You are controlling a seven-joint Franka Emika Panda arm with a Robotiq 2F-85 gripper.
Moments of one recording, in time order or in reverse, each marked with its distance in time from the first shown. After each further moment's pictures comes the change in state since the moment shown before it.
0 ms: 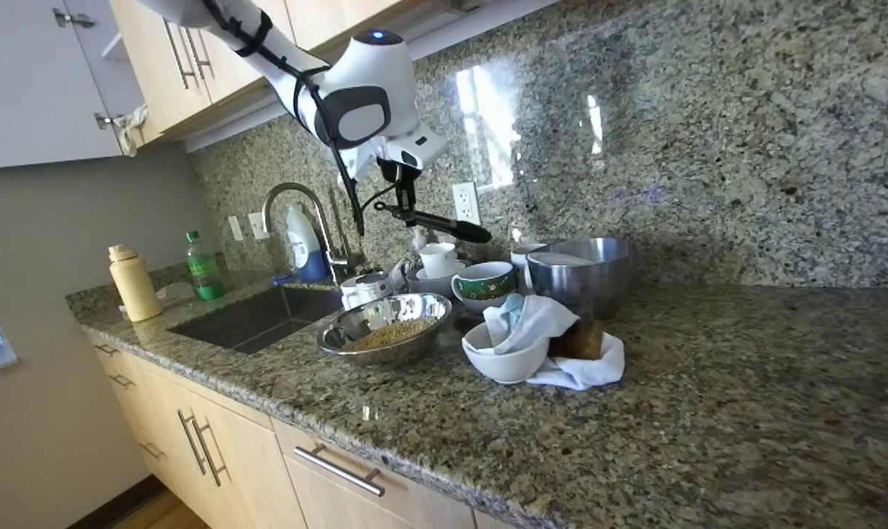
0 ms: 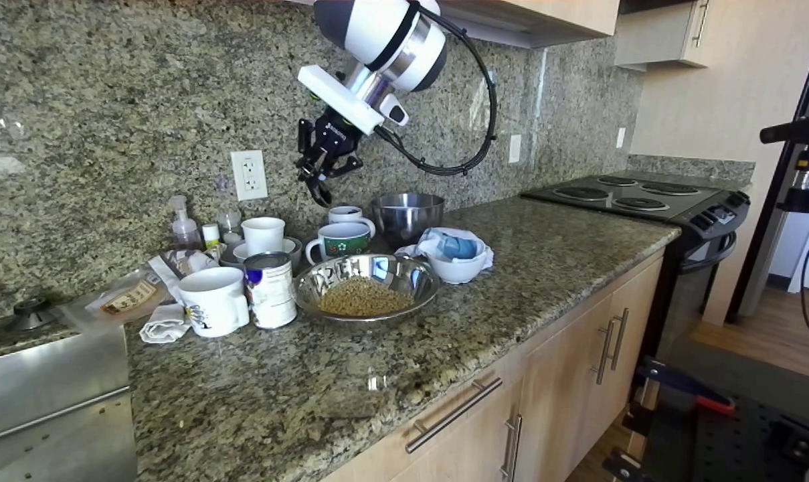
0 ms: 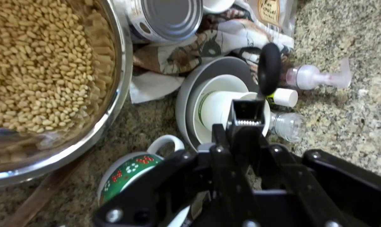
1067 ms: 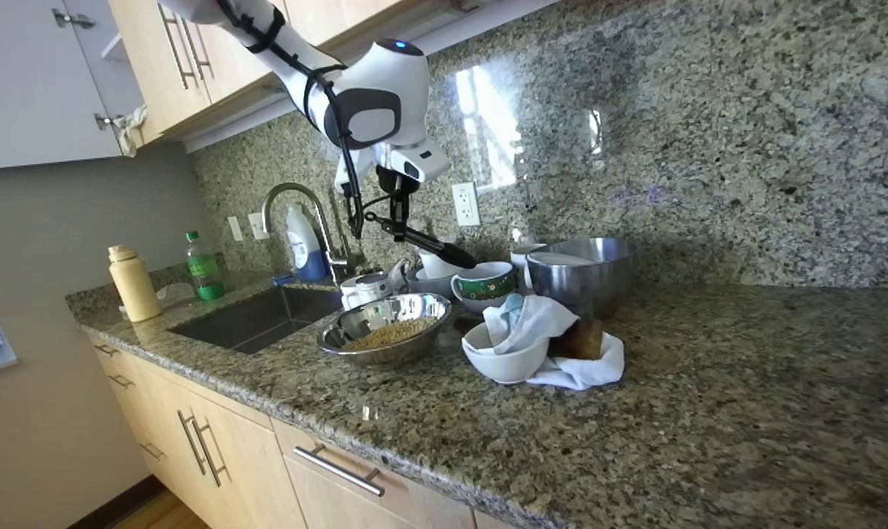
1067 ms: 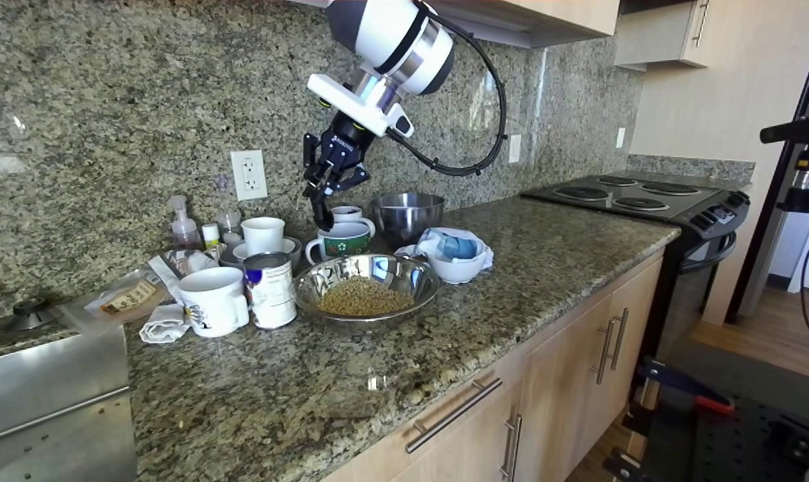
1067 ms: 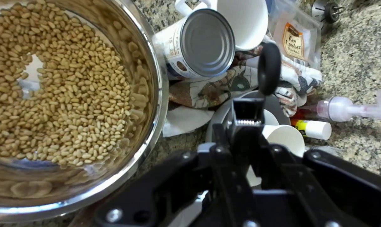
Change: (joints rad) arm -0.103 0.001 0.083 -0.006 -0.004 -0.156 -0.002
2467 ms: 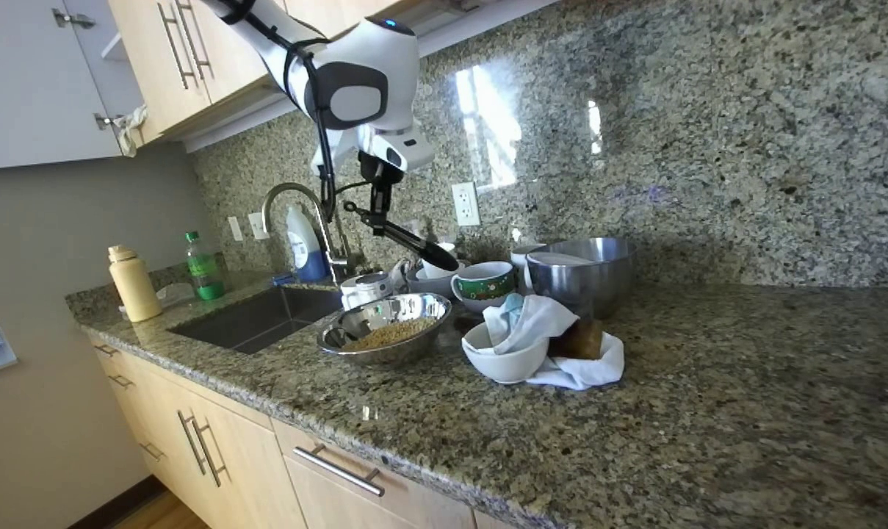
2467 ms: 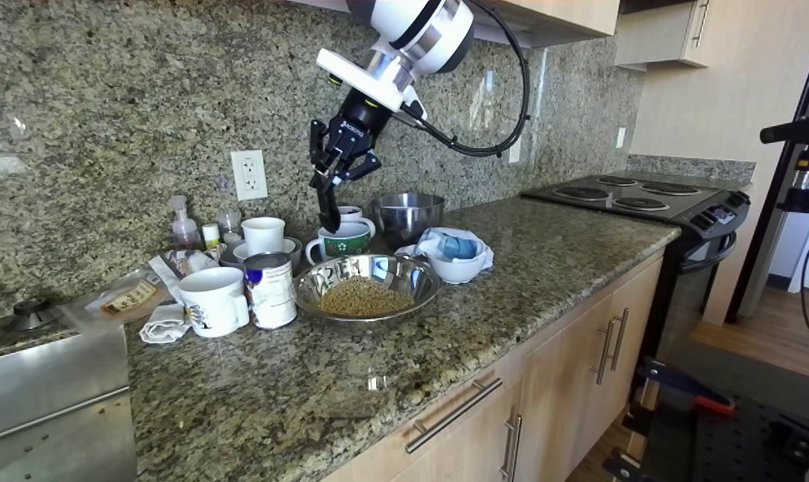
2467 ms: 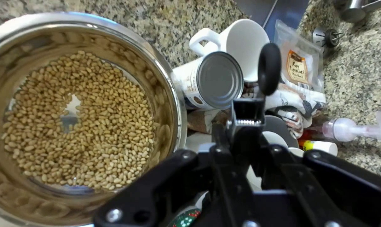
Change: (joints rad) arm -0.013 -0.122 0.013 -0.104 0.000 -0.087 0.046
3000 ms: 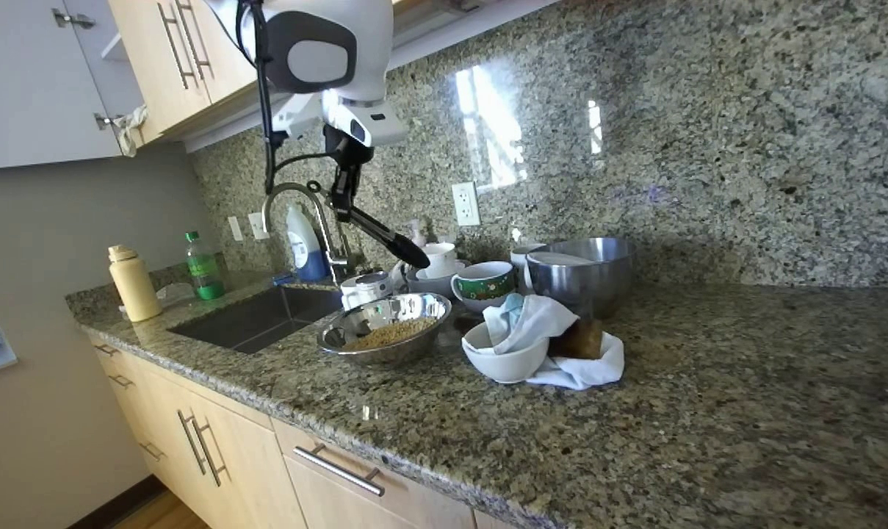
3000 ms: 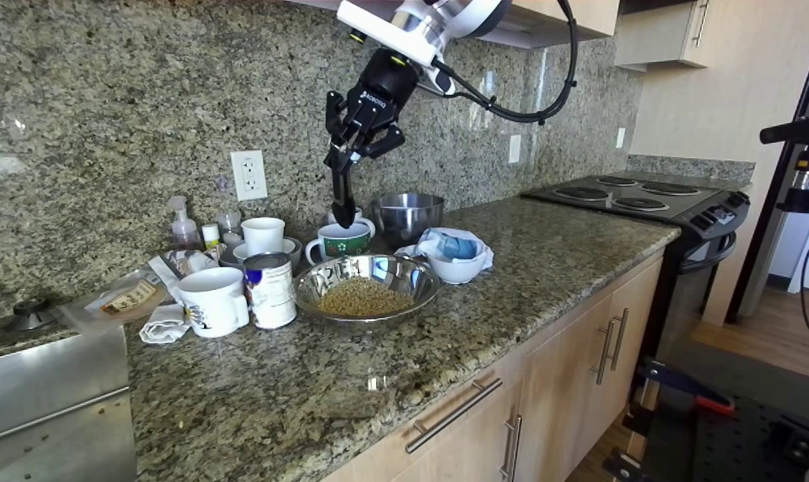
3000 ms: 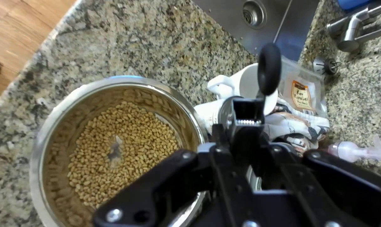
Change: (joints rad) arm -0.006 -0.203 0.007 -0.165 0.004 -0.091 0.067
